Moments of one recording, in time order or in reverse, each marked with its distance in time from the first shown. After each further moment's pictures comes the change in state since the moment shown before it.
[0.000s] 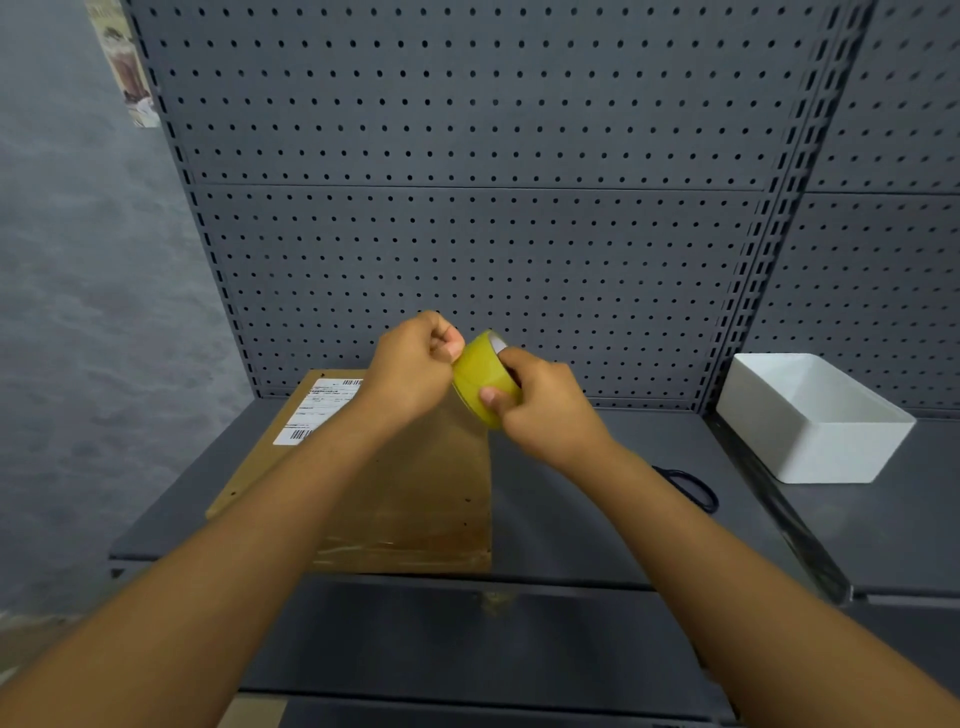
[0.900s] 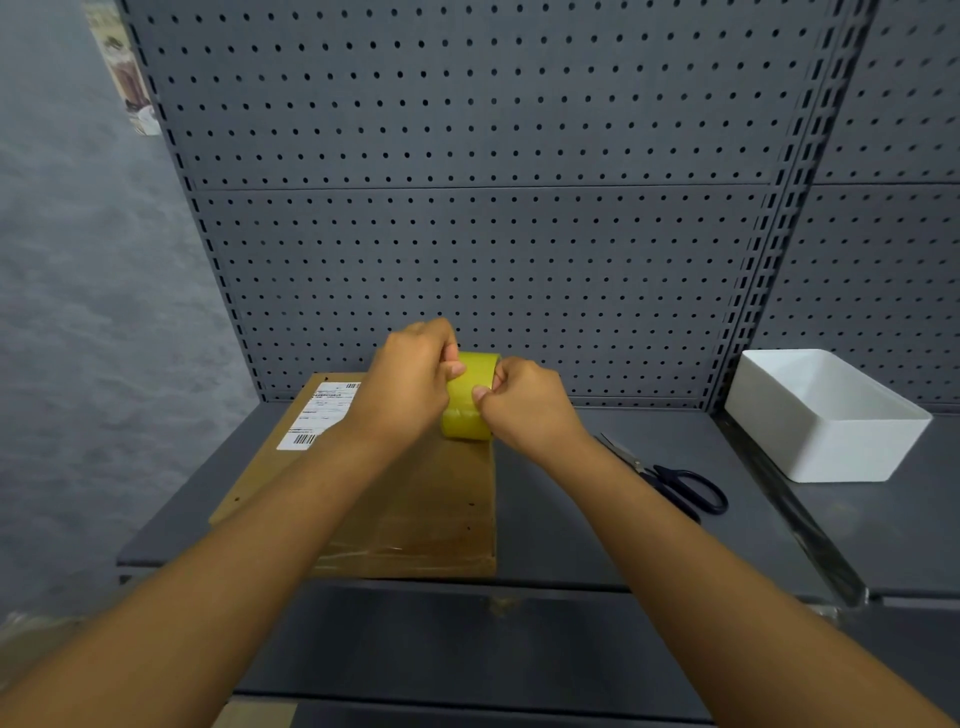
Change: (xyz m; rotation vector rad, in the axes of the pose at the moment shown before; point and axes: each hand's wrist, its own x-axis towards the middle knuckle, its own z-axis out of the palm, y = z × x) left_hand 0.001 -0.020 0.004 0.296 0.087 0.301; right_hand 0.012 -0.014 0.013 0.087 -0.015 0.272
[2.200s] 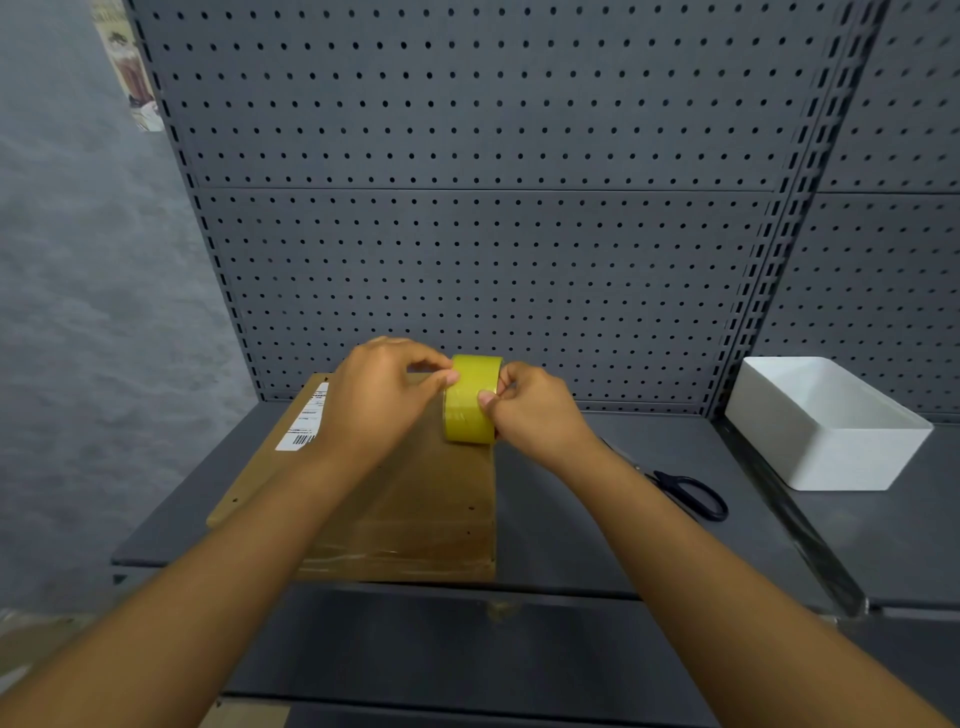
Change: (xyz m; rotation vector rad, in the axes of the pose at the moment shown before) left_hand -0.015 -0.020 -0.009 -0.093 0.087 -0.024; right_hand 0.000 0.006 -0.003 0.073 -0.047 0.002
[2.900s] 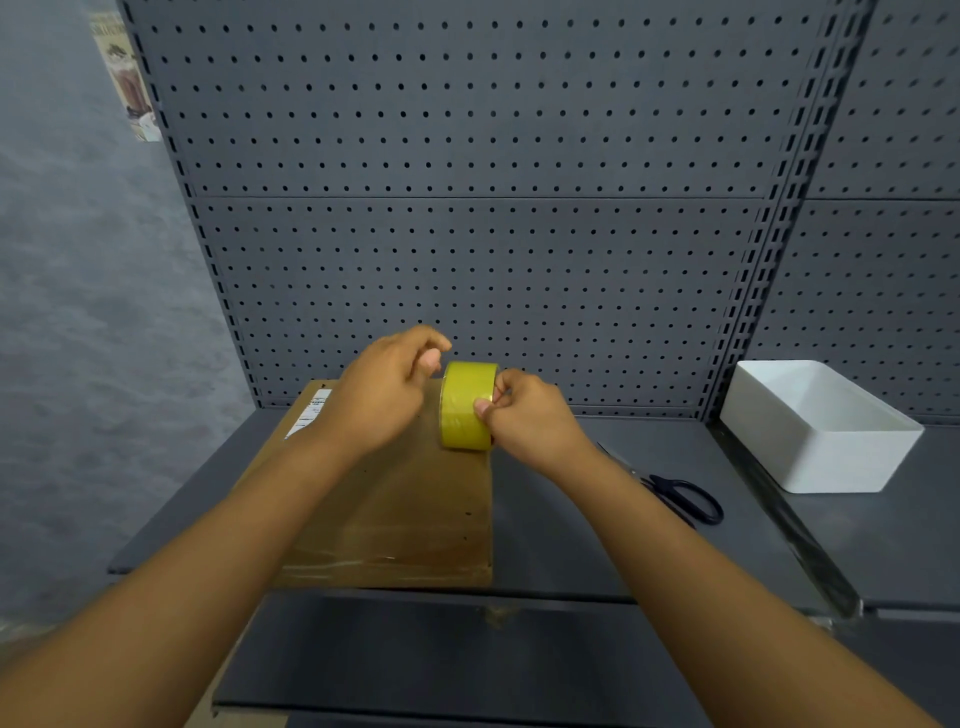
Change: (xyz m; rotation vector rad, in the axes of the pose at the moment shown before) left_hand 0.012 0.002 -0.005 -0.010 -0.200 0.001; right_hand 0.001 0.003 0.001 -0.017 -0.015 -0.021
